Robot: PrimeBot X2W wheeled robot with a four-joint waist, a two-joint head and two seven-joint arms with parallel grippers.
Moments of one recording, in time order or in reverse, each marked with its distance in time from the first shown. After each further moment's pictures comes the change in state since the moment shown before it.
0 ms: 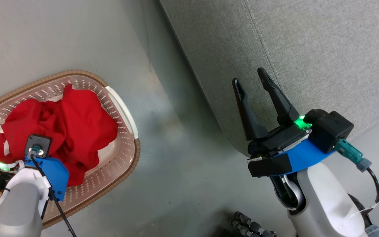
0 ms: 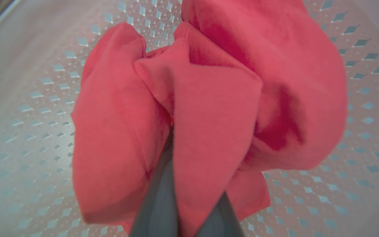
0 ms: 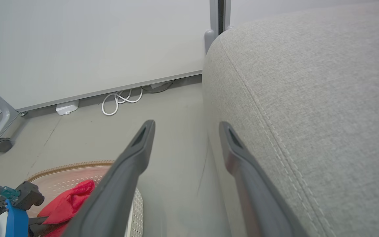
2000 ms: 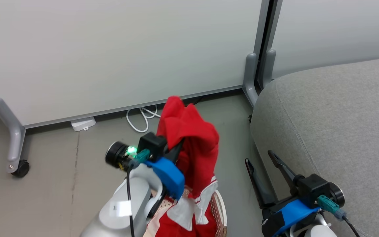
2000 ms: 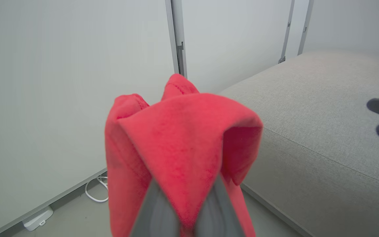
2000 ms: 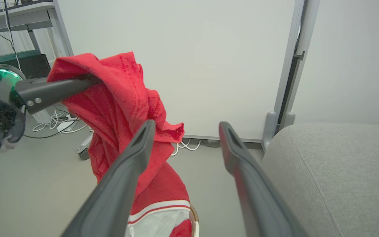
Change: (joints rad) left arm 0.058 -0.313 -0.295 -0.274 -0.262 -0.066 -0.164; right arm 0.316 0.001 -0.096 0.089 -0.227 0.000 0.086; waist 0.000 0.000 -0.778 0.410
